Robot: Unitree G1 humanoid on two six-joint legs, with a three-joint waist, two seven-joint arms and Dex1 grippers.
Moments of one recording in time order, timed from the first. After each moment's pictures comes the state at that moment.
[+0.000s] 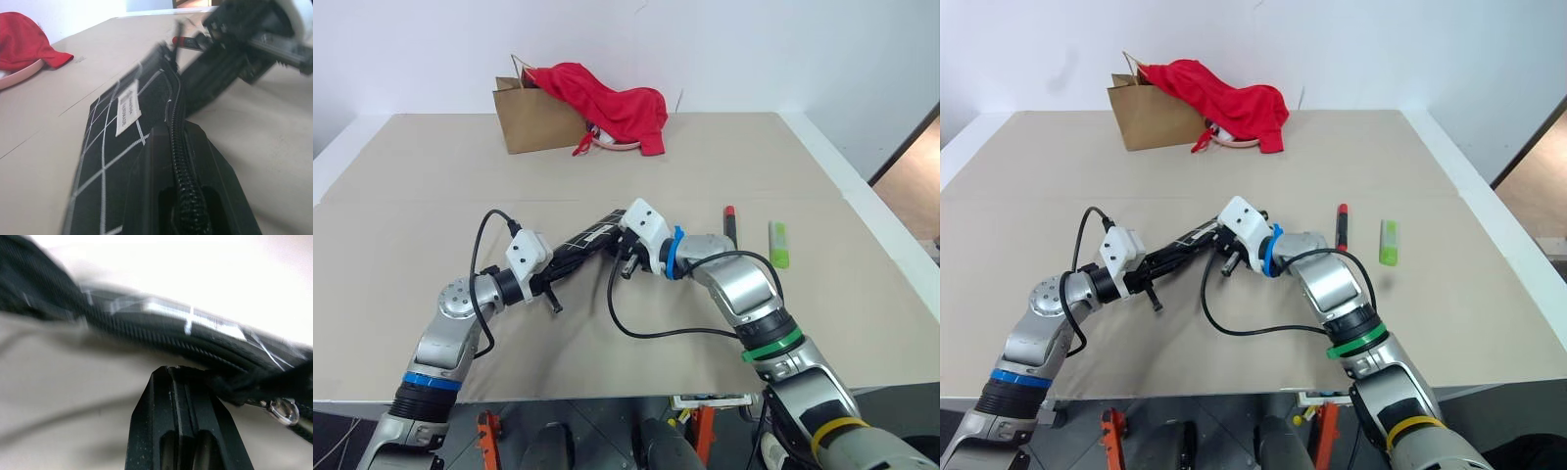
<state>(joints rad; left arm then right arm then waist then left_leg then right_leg) -0.33 0.46 -0.06 -0.01 -0.29 0.06 -0.83 -0.77 -0.31 0.34 0.07 0.11 0.66 0.71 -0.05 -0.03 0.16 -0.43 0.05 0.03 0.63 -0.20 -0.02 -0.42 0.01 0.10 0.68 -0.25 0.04</state>
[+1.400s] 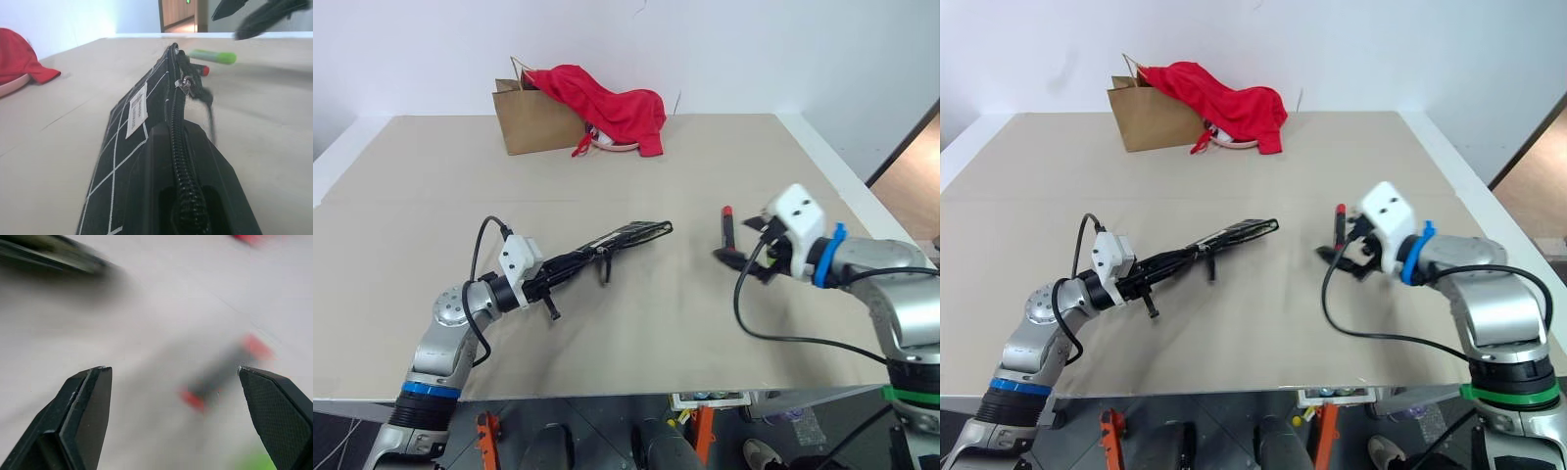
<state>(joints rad) -0.28 0.44 -0.02 -0.01 -0.38 0.02 -0.91 -0.45 -0.81 -0.13 -0.21 0.19 0.92 0.67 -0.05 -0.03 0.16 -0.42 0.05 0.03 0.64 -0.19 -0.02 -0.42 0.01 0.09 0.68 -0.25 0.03</state>
